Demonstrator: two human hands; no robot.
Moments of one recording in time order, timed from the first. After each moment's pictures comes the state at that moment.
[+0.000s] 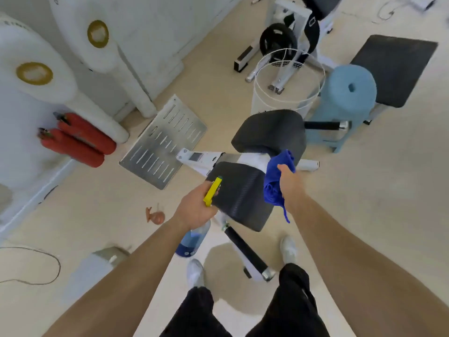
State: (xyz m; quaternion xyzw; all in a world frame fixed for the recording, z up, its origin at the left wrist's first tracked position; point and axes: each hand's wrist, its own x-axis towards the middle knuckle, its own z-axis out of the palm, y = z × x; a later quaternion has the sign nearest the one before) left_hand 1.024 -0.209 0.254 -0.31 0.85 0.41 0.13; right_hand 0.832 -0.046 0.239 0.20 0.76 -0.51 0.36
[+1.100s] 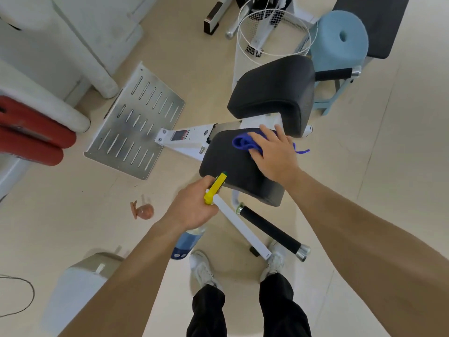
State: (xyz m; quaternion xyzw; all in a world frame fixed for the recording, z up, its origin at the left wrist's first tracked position) left_hand 1.082 -0.265 0.156 -0.20 0.87 0.41 0.19; right_hand 0.882 -0.101 0.128 -0.33 0.93 -0.07 0.12
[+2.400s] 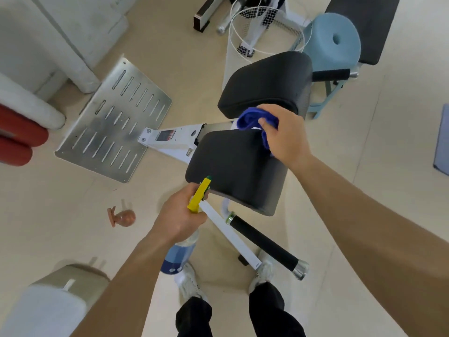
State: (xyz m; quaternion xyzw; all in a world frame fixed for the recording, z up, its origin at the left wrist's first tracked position) left_hand 1.079 -0.260 0.107 -0.28 0.81 0.48 0.15; right_hand 0.846 -0.111 0.156 -0.24 0.91 -0.33 0.09
